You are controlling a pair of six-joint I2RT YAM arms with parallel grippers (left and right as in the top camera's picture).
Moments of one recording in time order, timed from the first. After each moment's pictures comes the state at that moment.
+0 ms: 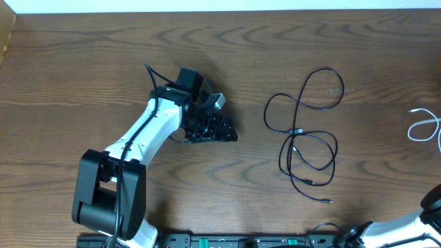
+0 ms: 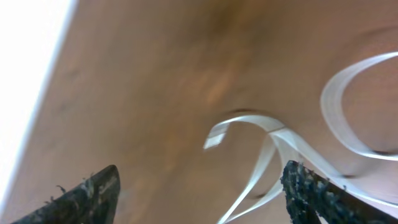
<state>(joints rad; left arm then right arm) -0.31 1.74 1.15 -0.87 0.62 -0.14 -0.83 1.82 1.55 -0.76 -0.40 0.33</state>
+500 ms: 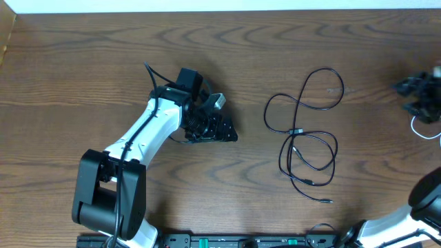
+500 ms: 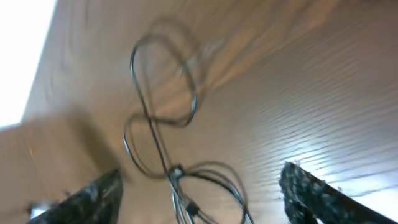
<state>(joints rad) -0.31 1.74 1.15 -0.87 0.62 -0.14 -0.55 1.82 1.55 -1.15 -0.61 0.07</state>
